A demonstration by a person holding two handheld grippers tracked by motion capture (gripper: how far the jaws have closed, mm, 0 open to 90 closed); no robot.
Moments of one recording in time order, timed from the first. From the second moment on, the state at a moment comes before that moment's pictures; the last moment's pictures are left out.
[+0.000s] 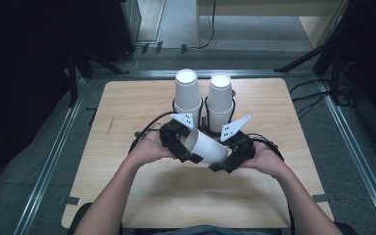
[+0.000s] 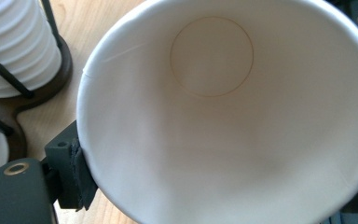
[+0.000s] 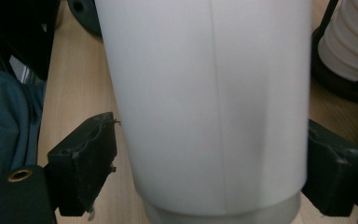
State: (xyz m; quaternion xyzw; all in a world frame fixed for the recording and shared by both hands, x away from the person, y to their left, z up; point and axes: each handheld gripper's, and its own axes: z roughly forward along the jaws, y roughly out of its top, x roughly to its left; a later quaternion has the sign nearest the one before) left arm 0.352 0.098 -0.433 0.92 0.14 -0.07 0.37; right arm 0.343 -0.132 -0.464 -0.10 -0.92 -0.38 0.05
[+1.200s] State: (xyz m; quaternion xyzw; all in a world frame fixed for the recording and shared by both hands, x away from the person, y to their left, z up) left arm 0.353 0.066 -0.439 0.98 0.09 -0.03 0.19; right arm 0.346 -0.113 -0.490 -0.11 -0.92 -0.38 0.04
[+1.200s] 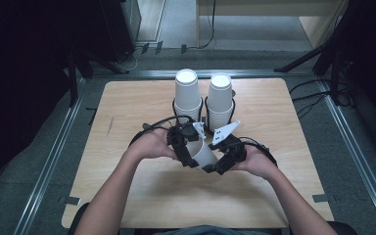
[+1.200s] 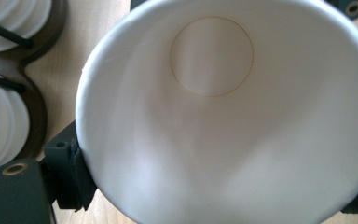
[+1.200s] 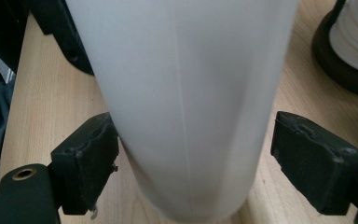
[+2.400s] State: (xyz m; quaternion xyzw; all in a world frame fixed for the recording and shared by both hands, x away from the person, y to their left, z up) left arm 0.348 0.095 -0.437 0.91 0.15 -0.03 0.38; right arm 0.343 -0.126 -0.473 -0.11 -0.89 -0.44 0.02
